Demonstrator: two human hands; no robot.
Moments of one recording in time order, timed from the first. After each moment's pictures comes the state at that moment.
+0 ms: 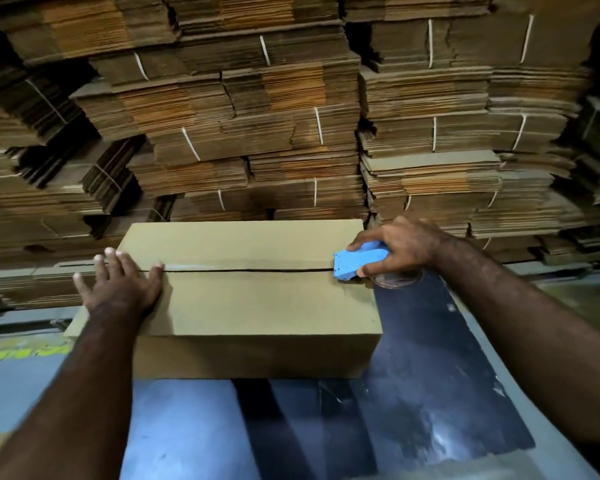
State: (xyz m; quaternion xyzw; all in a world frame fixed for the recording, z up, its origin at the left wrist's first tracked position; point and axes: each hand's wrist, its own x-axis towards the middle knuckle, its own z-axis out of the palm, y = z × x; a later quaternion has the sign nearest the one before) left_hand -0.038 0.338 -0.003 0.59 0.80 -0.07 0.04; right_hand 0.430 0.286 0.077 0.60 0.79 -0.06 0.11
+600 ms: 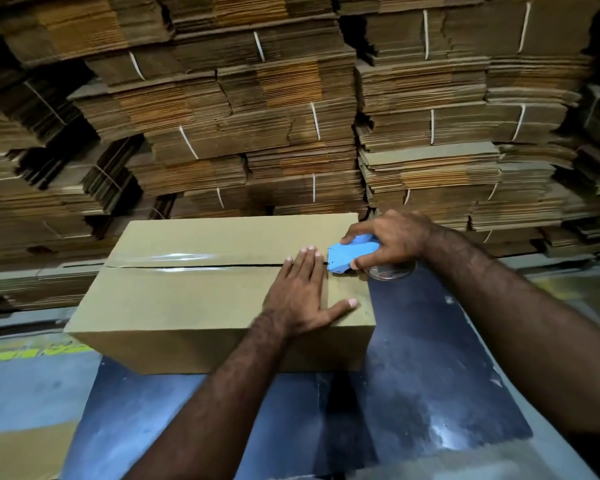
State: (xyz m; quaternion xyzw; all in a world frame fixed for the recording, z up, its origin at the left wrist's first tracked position) left_hand 0.209 0.262 -0.017 0.88 0.47 0.01 0.06; right_hand 0.432 0.286 0.076 0.60 0.79 -0.06 0.10
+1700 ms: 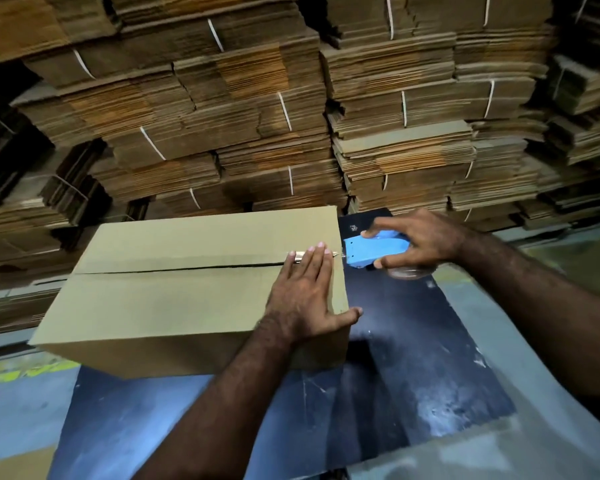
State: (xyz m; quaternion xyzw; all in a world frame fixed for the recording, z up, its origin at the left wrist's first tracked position) left_hand 0.255 0.258 -0.022 0.92 0.40 0.00 0.01; right_hand 0.520 0.250 0.049 0.60 0.79 -0.07 0.01
